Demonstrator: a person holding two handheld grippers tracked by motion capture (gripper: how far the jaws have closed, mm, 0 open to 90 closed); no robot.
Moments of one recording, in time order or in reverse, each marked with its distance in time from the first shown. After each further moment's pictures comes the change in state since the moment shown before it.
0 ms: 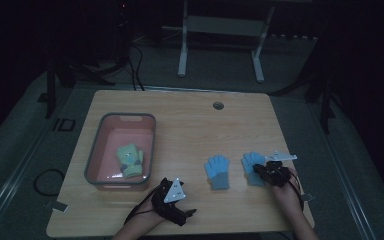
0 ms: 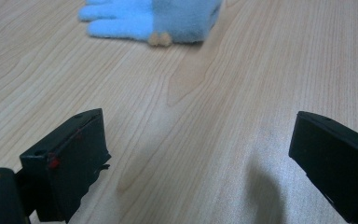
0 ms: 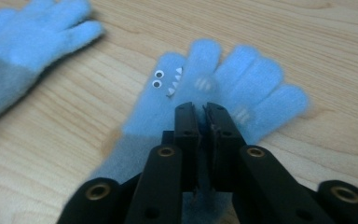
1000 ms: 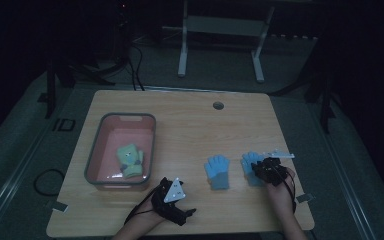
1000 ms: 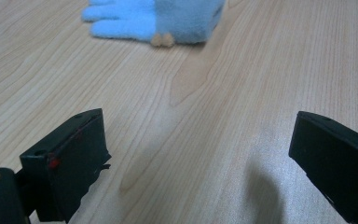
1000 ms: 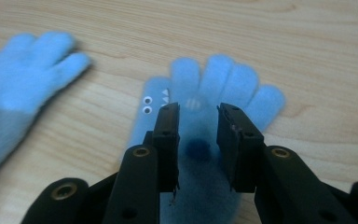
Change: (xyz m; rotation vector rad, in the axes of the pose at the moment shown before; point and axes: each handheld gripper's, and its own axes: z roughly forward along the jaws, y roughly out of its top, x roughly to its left) left arm 0.000 0.001 -0.001 0.003 0.008 0.001; right arm 0.017 0.013 -0.004 0.001 -0.117 0.125
